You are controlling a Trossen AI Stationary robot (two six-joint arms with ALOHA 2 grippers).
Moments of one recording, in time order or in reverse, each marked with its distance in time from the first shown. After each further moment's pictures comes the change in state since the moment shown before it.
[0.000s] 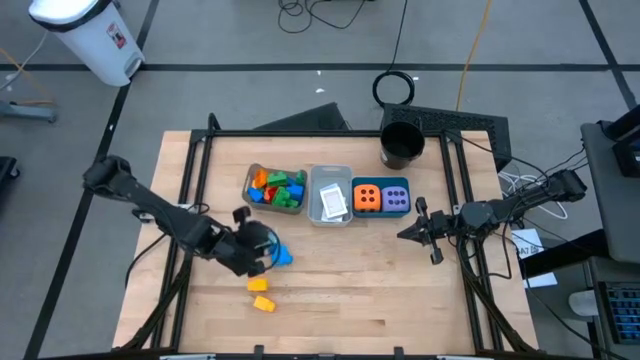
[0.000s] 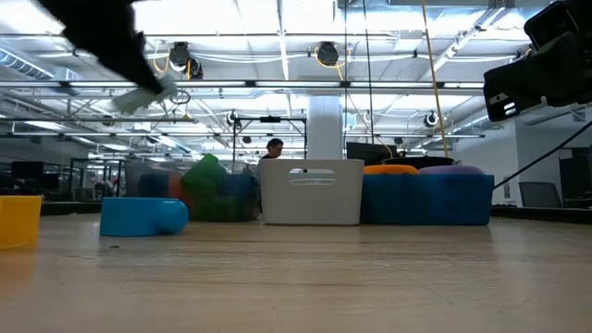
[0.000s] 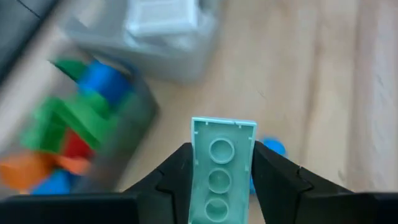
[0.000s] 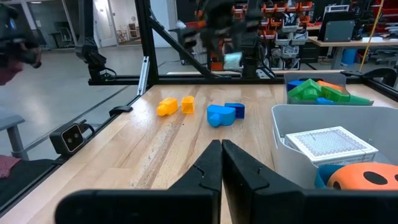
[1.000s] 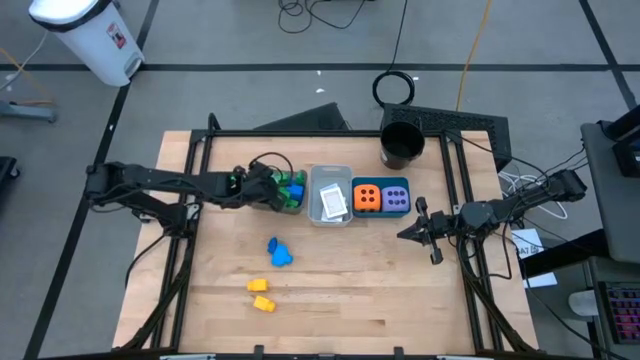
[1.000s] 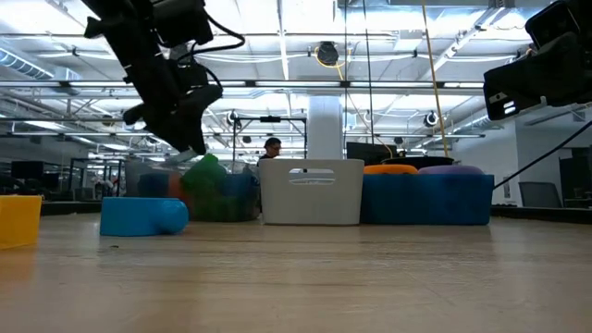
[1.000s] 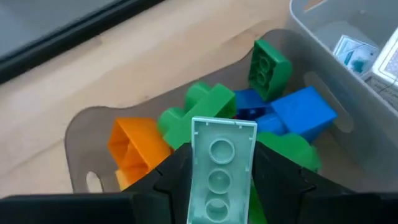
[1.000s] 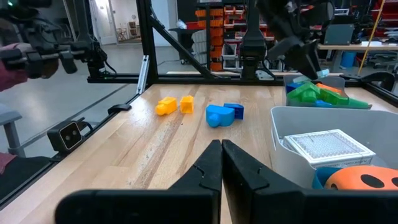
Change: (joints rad) left arm 0.617 0.032 -0.085 0.132 0.054 -0.121; right arm 0.000 0.000 0.000 0.000 0.000 -0.023
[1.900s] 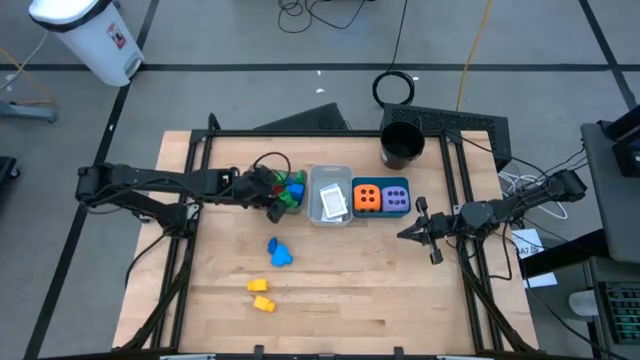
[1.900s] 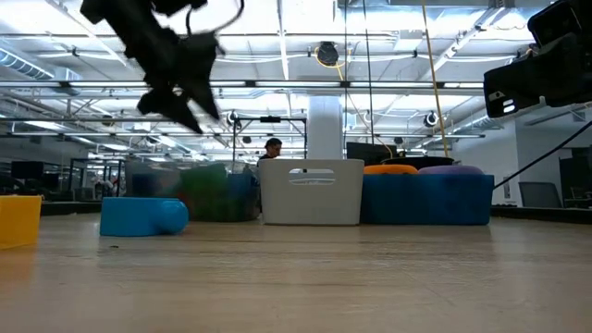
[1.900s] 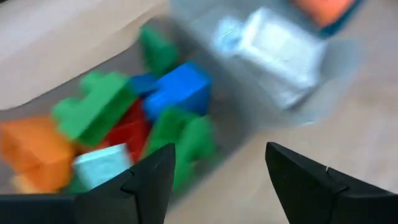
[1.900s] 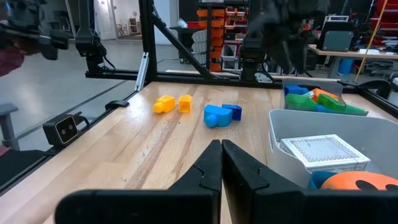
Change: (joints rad) left arm -0.017 -0.078 0.035 0.033 0.316 0.093; right arm 0.000 0.000 0.000 0.000 0.000 -0.045
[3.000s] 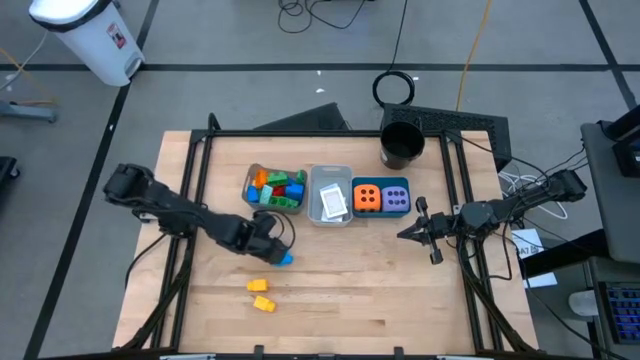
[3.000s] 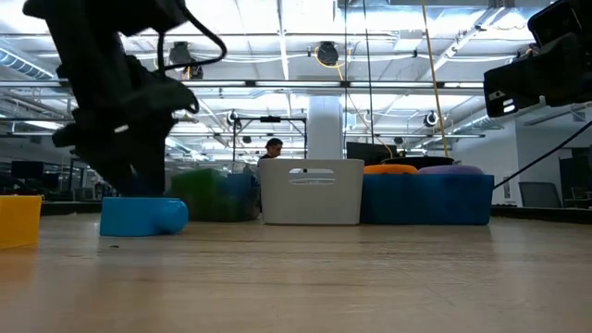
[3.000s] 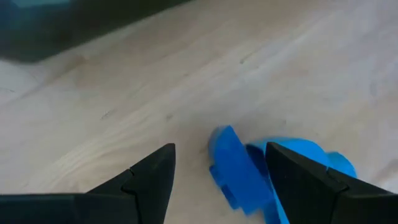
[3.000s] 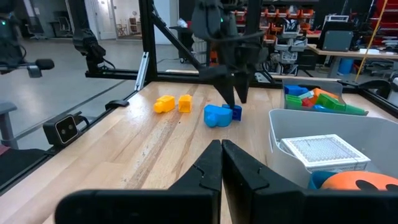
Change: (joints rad) left arm -0.417 0.297 0.011 -0.153 -0.118 -0.676; right arm 0.000 0.000 0.000 0.000 0.000 0.000
